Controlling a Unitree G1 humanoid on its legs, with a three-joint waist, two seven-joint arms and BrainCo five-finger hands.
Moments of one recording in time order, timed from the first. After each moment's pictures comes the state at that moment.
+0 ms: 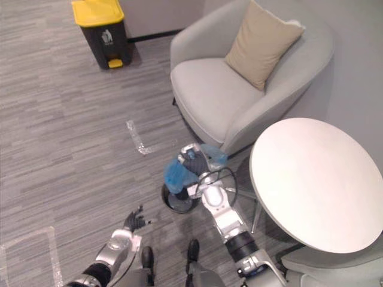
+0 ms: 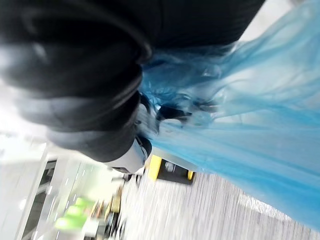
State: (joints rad) left arm -0.12 0.20 -0.24 0.64 -0.06 -0.20 0.10; right arm -0.31 -0.24 0.37 0.14 -0.03 -0.14 -0.11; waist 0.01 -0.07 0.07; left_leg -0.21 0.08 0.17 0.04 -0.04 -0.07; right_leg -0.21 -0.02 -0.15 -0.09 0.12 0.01
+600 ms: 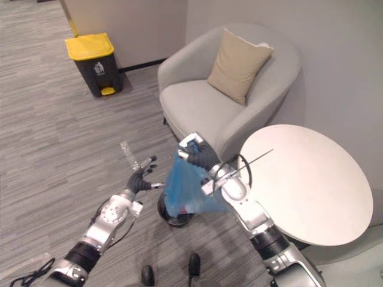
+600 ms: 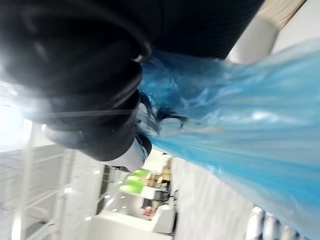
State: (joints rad) left arm -0.25 0.30 -0.40 0.42 -0.03 -0.23 0.05; right arm -0.38 -0.44 0.42 -0.07 0.32 -0.19 0.09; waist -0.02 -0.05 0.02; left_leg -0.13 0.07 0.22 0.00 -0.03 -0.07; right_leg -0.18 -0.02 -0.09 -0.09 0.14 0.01
